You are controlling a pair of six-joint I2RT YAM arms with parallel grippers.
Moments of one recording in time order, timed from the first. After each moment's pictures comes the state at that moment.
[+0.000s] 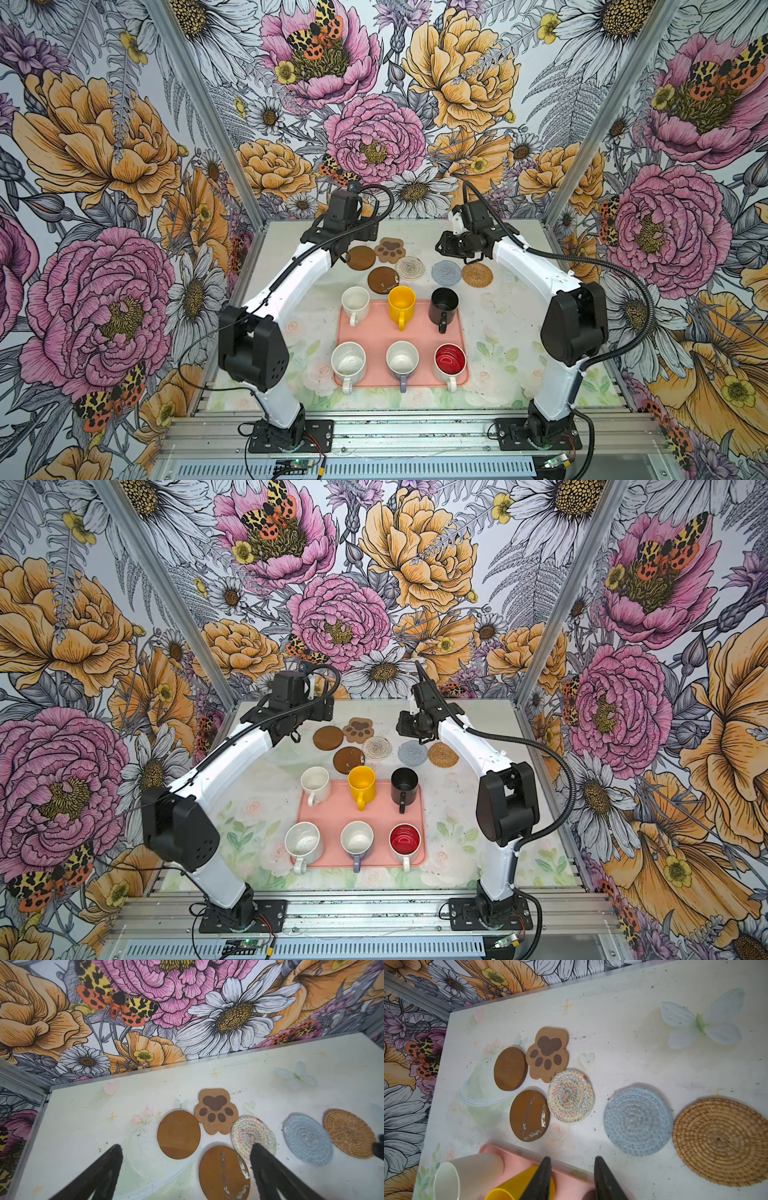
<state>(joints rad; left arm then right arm) -0.37 1.78 1.67 -0.46 -0.22 -0.05 0.33 1.82 1.57 -0.63 -0.22 0.41</state>
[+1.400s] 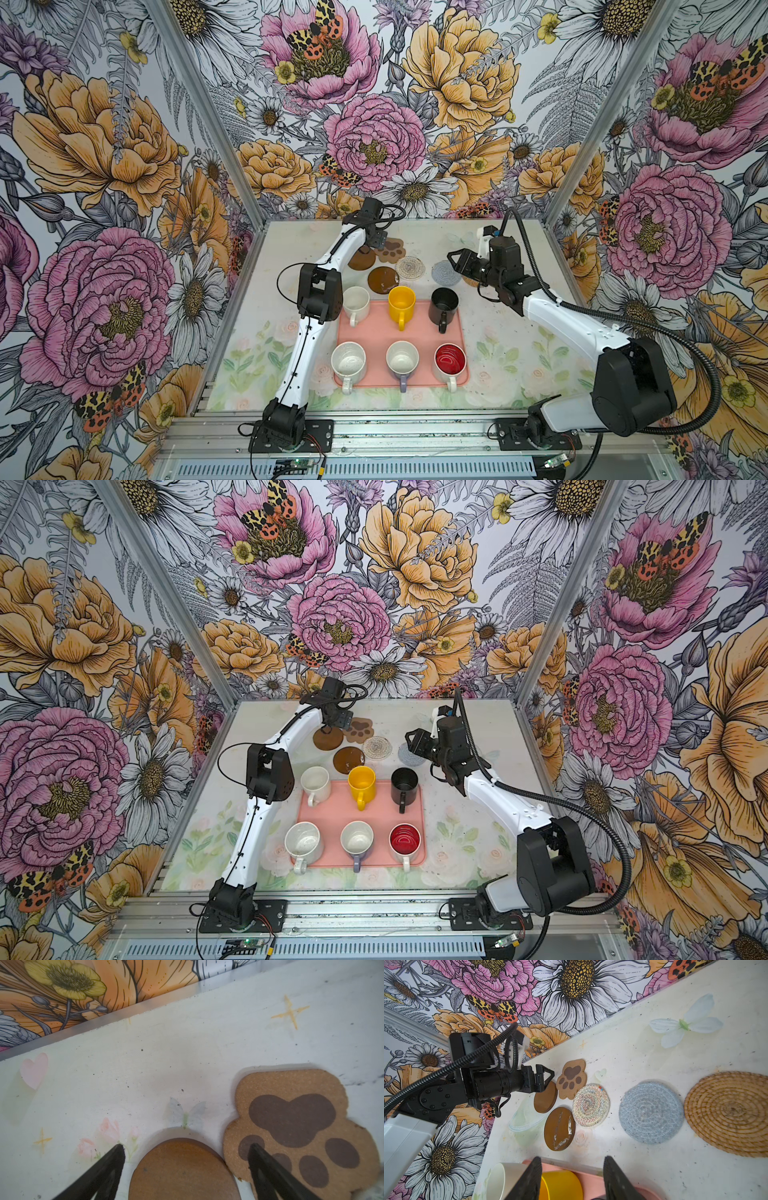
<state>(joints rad) -0.33 2.62 2.47 -0.84 -0.24 -0.01 0.32 1.42 0.97 -0.04 -0.23 0.67</state>
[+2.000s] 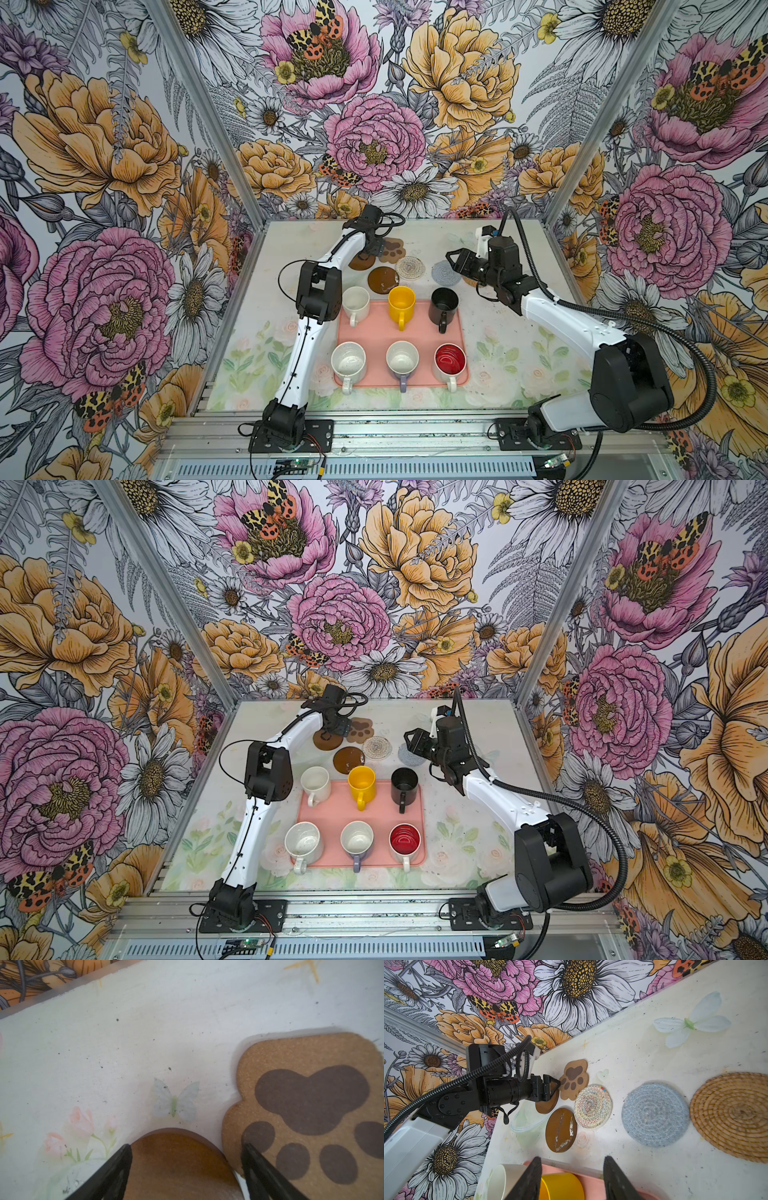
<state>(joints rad) -0.32 2.60 2.35 -0.80 -0.20 -0.01 0.32 1.44 0.97 -0.02 -0.24 0.68</state>
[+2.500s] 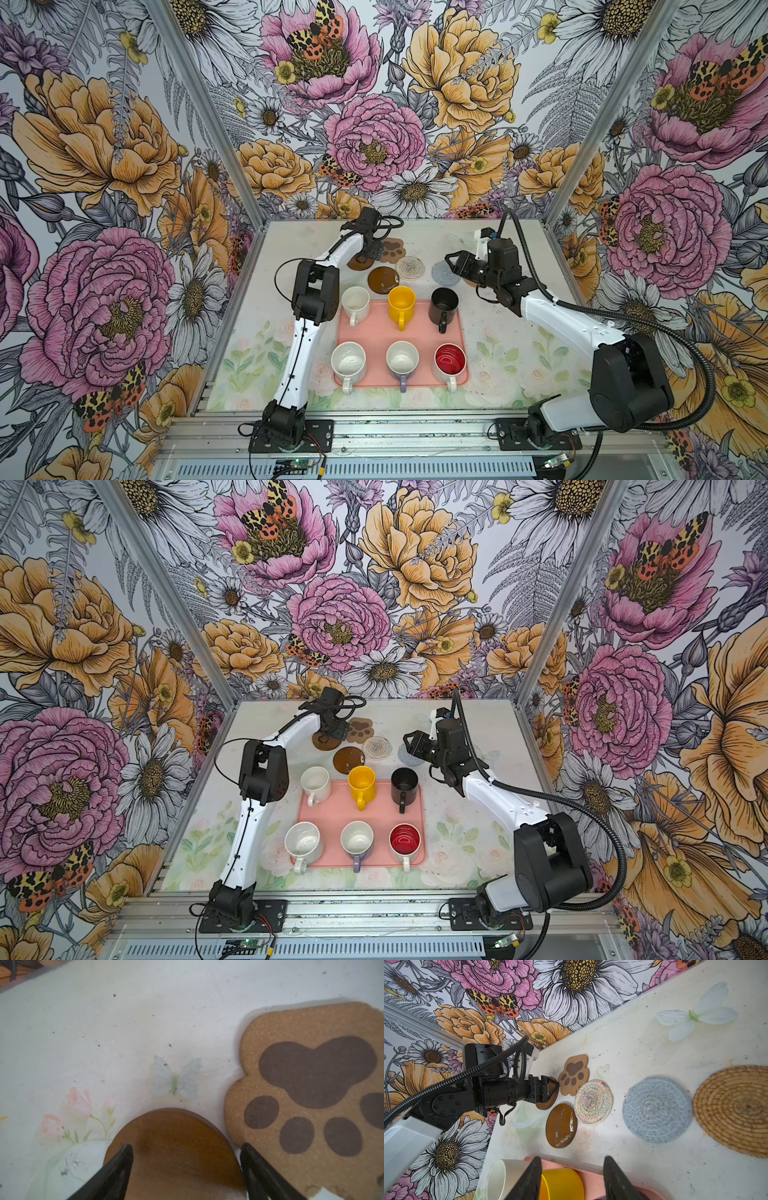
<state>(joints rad) -0.32 2.53 2.23 -0.77 -0.19 -0.02 0.32 1.44 0.95 -0.01 -0.26 0.68</state>
